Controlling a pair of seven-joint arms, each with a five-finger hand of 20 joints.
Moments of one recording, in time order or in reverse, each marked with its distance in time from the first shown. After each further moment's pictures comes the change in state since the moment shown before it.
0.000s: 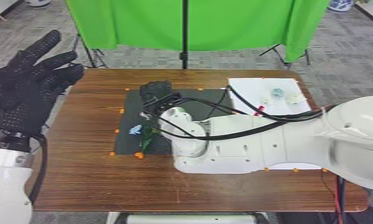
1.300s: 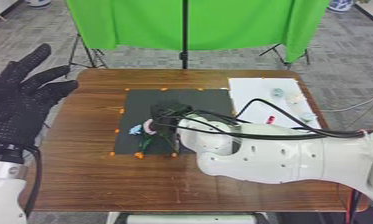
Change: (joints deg) left arm 5.4 -4.2 -3.0 -1.9 0.0 1.5 -1.5; right arm -9.4 13.7 12.6 -10.2 3.6 -17.0 -16.2
